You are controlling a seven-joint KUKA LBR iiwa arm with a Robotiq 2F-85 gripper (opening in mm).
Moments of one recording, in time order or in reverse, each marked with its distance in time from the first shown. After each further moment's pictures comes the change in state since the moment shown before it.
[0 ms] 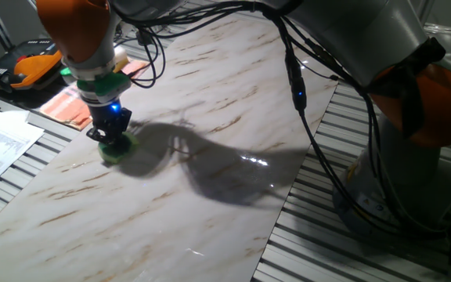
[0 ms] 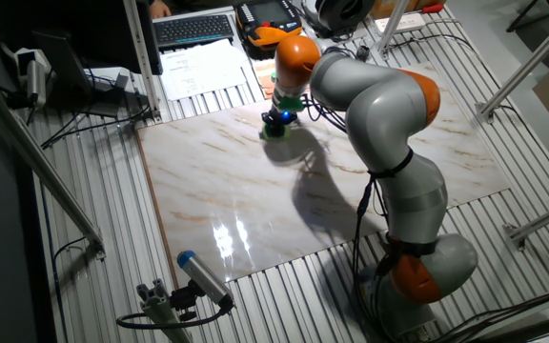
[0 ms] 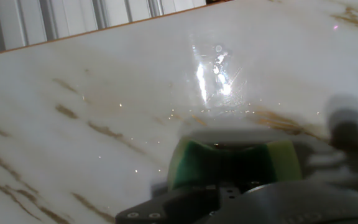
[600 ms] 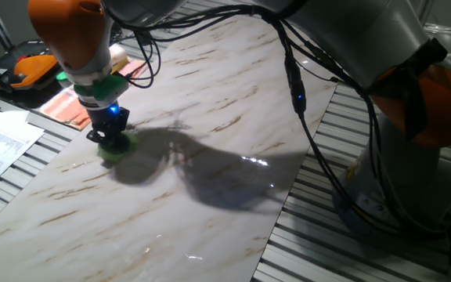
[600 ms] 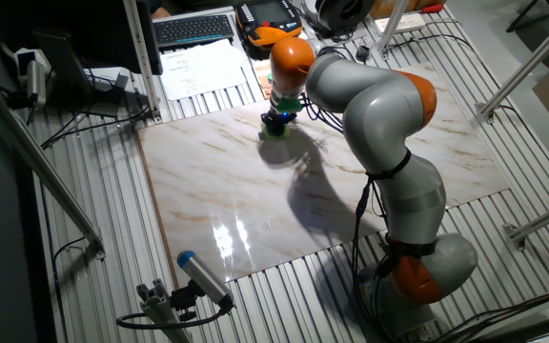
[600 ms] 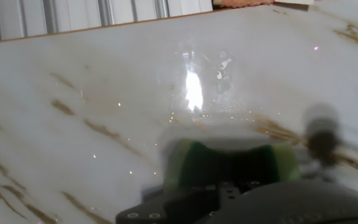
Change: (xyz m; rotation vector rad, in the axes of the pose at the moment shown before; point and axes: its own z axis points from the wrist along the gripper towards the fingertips) arm -0.003 -0.002 0.001 0.064 -0.026 -0.098
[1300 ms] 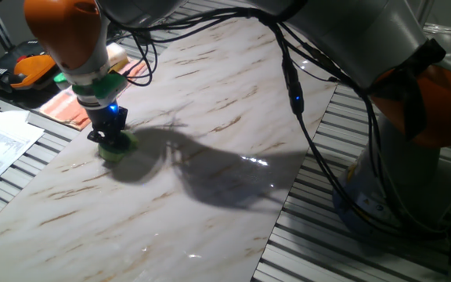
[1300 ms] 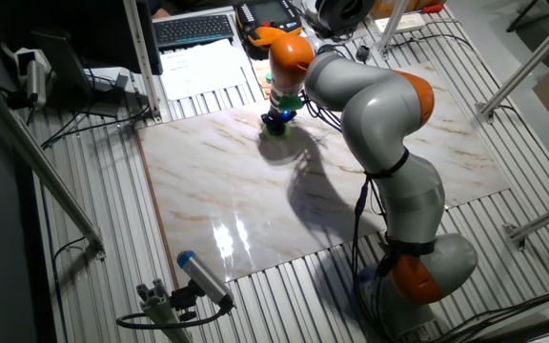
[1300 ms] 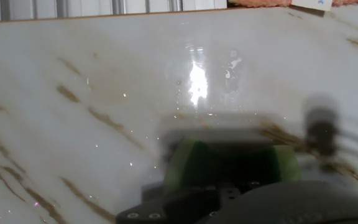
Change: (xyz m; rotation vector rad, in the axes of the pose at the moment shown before) arm 0.000 0.000 0.000 -0.031 0.035 -0.064
